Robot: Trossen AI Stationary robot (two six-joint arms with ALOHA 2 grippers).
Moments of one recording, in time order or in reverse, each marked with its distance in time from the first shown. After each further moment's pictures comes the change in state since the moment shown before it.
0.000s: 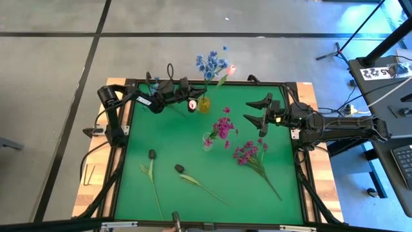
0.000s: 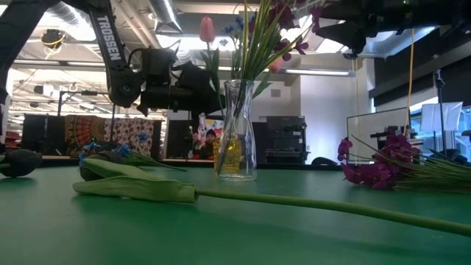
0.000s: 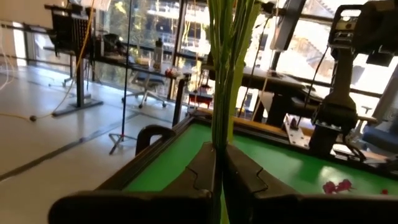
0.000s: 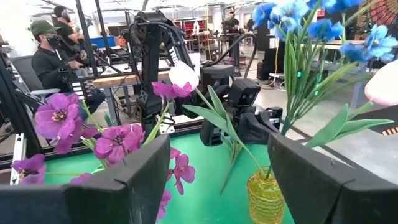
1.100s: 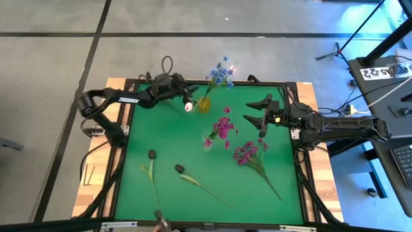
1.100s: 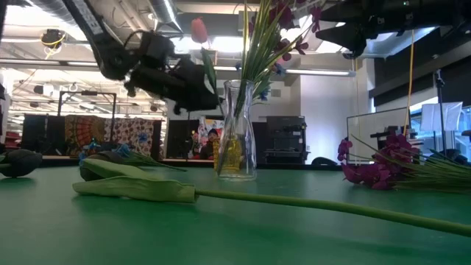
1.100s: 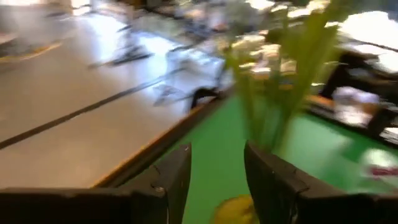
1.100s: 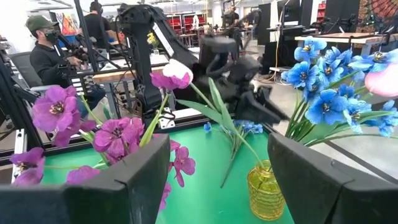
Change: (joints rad) left arm 0.034 -0.285 0.000 -0.529 -0.176 0.018; right arm 0.000 0.000 0.001 -0.026 -0.001 0.013
